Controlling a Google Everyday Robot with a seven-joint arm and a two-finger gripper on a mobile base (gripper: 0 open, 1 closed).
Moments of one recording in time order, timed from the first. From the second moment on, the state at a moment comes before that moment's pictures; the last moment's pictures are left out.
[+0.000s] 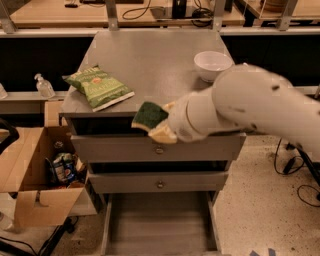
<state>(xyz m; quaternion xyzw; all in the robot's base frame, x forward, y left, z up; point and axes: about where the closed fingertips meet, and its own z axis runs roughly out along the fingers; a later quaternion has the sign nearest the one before) 0.521 -0.011 0.844 -0.53 0.75 0.09 0.38</state>
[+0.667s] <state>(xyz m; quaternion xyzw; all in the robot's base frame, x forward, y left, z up) 0.572 0.006 0.894 -0.50 0.77 0.09 0.39</state>
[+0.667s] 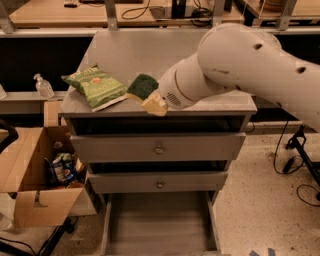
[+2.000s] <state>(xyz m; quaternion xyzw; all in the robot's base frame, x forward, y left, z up) 0.744 0.021 0.828 -0.47 0.82 0.20 0.24</state>
